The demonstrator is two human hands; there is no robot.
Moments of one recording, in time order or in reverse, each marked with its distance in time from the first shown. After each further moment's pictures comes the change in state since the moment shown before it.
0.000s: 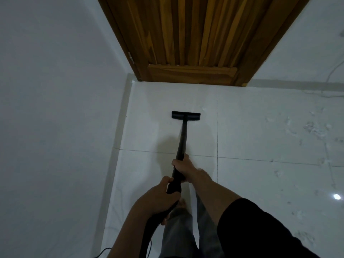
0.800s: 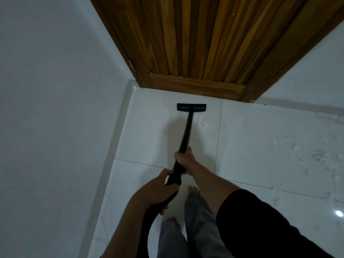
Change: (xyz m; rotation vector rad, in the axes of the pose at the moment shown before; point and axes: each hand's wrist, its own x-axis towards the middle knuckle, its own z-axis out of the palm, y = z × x) left_hand 0.085 0.130 -0.072 -0.137 0.031 0.001; right_hand 0.088 -0.136 -0.083 -0.039 0.032 -0.017
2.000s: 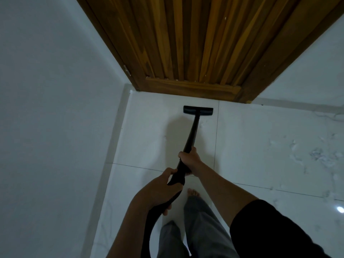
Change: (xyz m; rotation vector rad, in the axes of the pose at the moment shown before) left_hand 0.001 0.037 -0.001 0.022 0.004 0.031; right_hand -0.004 -0.020 -0.035 -0.029 0.021 0.015
